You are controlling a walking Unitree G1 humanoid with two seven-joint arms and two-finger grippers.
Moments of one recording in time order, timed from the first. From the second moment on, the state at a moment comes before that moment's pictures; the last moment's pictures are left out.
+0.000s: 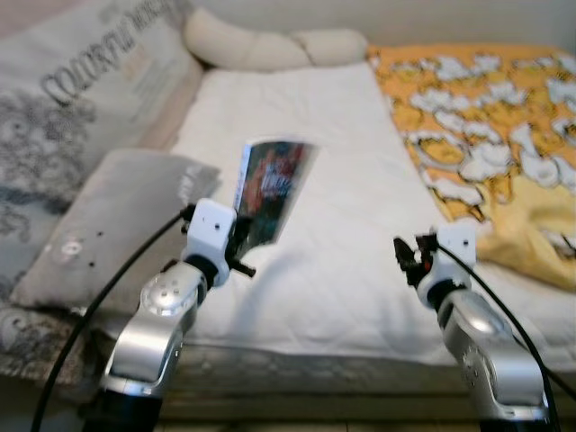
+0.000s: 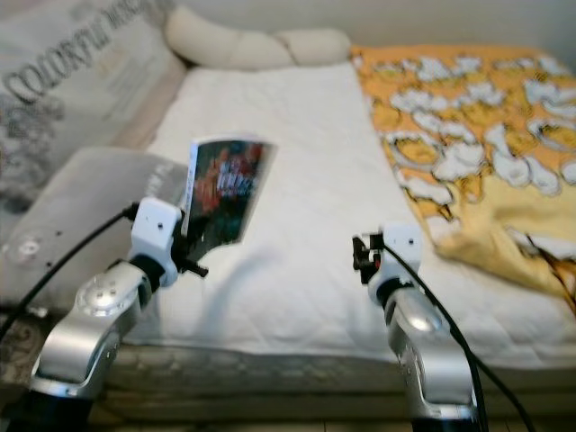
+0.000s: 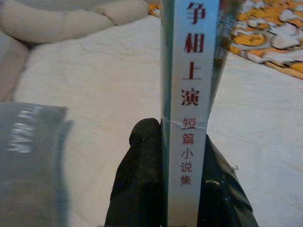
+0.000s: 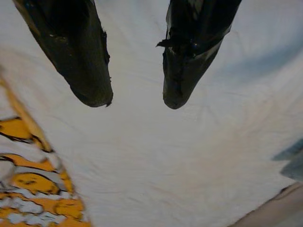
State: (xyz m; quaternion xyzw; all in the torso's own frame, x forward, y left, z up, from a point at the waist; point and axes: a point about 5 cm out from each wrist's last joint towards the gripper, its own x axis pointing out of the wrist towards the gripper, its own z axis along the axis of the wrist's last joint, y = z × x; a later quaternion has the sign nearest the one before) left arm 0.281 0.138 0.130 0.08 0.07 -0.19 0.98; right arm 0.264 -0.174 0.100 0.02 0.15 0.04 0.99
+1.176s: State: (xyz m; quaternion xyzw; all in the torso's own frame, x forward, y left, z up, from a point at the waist) left arm 0.290 0.141 0.136 0.08 0.08 -0.21 0.97; right arm 0.265 -0.175 0.103 0.02 0.15 0.08 0.99
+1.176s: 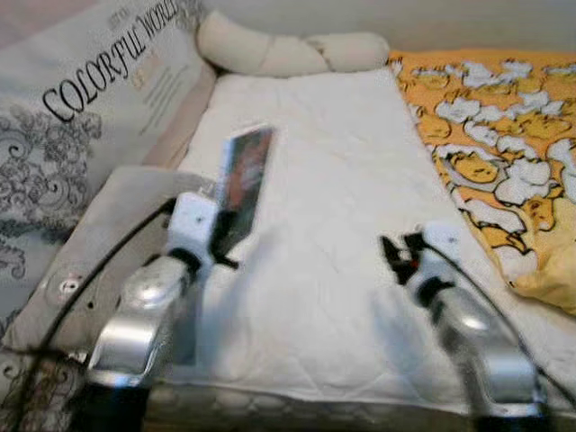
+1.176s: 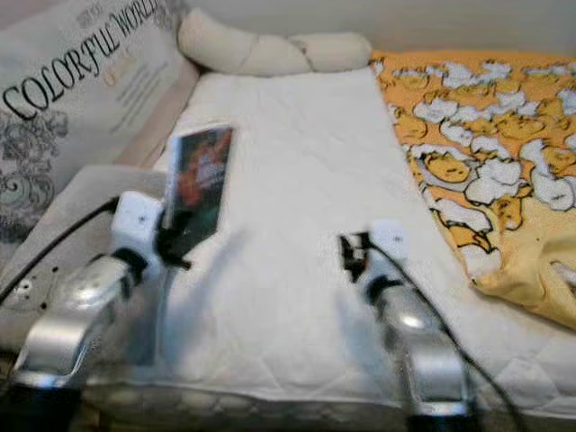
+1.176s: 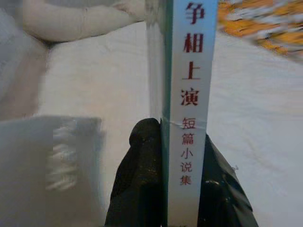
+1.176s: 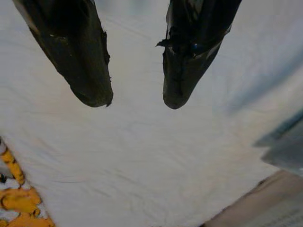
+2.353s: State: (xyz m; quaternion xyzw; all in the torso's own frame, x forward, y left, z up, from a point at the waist) left arm 0.332 0.081 0.054 -0.12 0.37 -0.34 0.86; right arm 0.197 -0.189 0.149 -0.06 0.27 0.40 0.88
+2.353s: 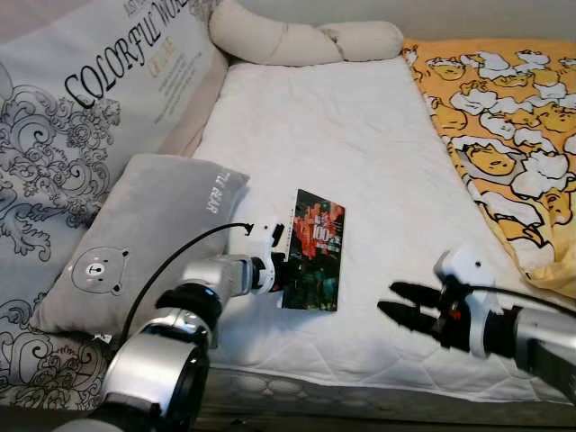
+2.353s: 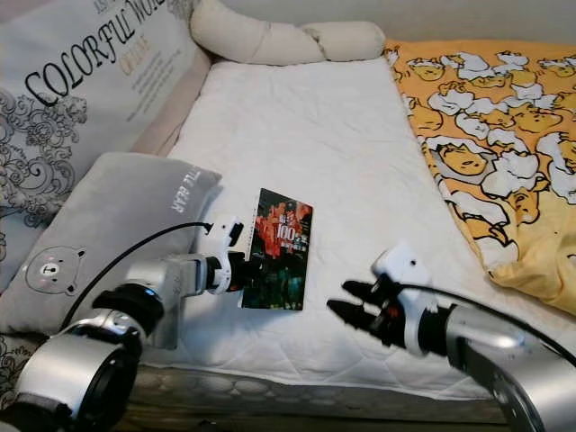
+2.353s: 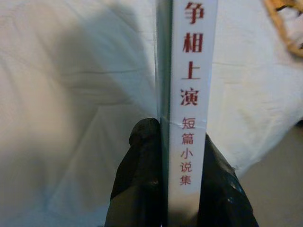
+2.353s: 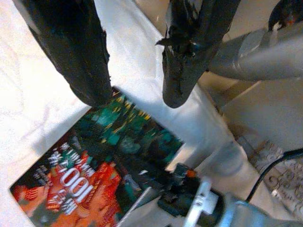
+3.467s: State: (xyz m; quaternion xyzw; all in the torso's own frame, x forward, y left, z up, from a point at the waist) left arm 0.339 0.121 0.039 0.13 0.35 -0.22 0.90; right arm 0.189 -0.190 0.153 -0.07 0.28 0.27 0.92
